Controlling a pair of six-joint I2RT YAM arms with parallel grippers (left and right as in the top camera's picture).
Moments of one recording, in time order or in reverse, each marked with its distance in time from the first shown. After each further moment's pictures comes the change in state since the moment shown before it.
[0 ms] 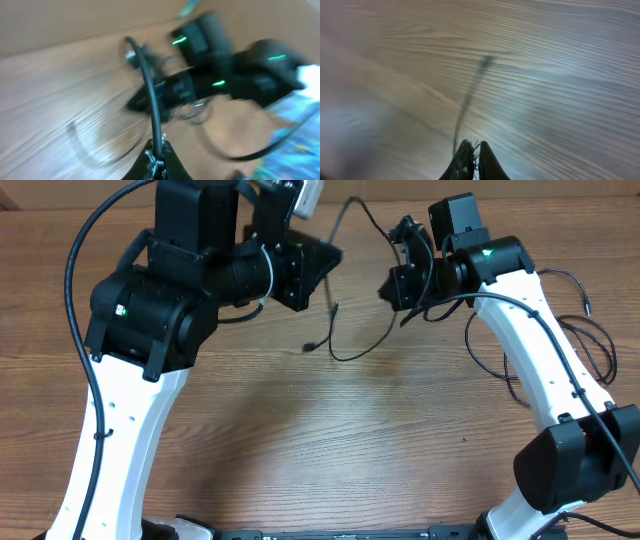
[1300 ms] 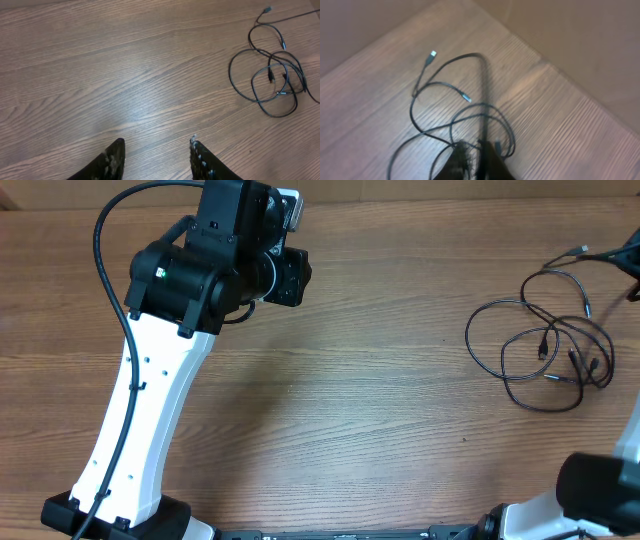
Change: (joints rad) left arm 0.000 0.111 0.000 -0.156 -0.317 0.012; right arm -0.583 -0.082 0.288 -0.193 0.740 0.301
